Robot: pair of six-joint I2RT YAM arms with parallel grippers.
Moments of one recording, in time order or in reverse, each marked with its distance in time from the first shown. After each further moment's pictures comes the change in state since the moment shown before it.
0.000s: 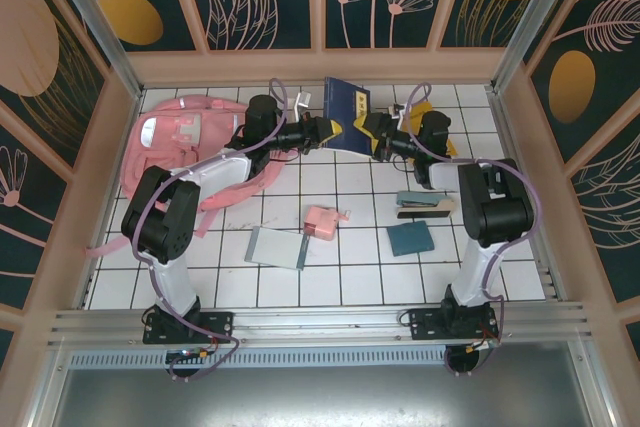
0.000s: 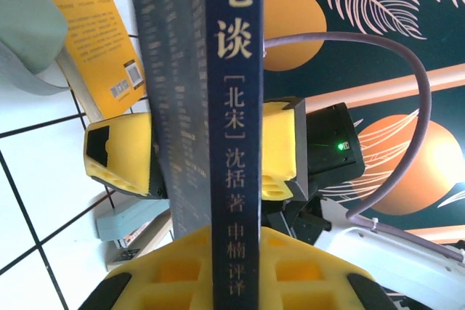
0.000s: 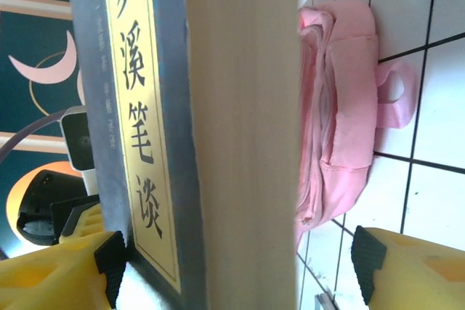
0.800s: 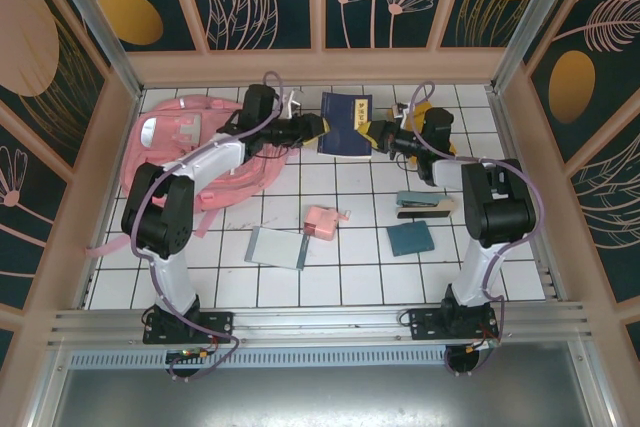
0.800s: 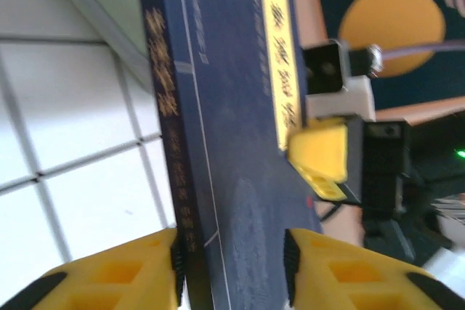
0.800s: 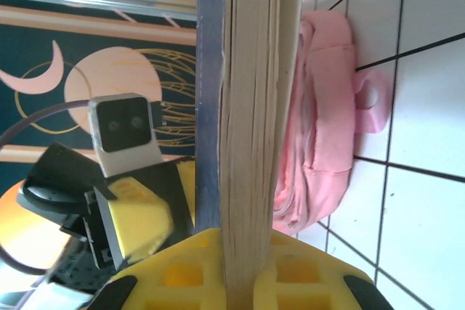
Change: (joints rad) left arm 0.074 0.027 0.177 -0.517 -0.150 0.369; right arm -0.027 -0.016 0.032 -0.166 0.020 -0.104
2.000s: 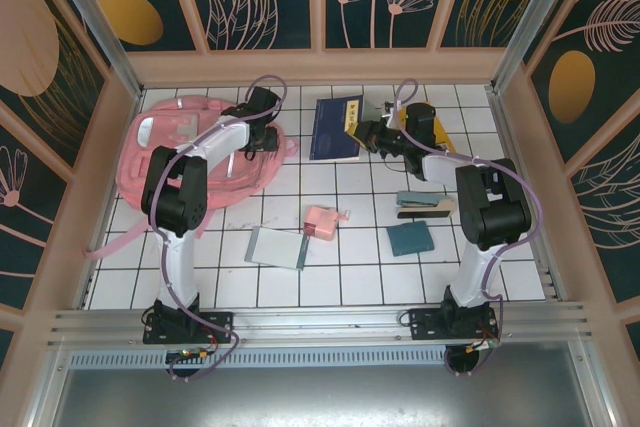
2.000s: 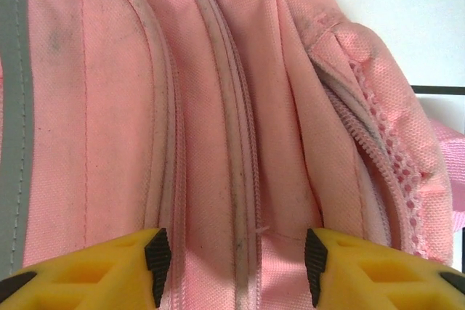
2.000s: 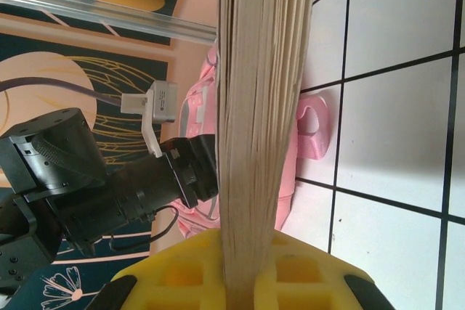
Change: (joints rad) left arm 0.048 0.214 0.238 -0.587 -0.929 0.398; right arm 0.091 -0.006 0.080 -0.257 0.185 -0.208
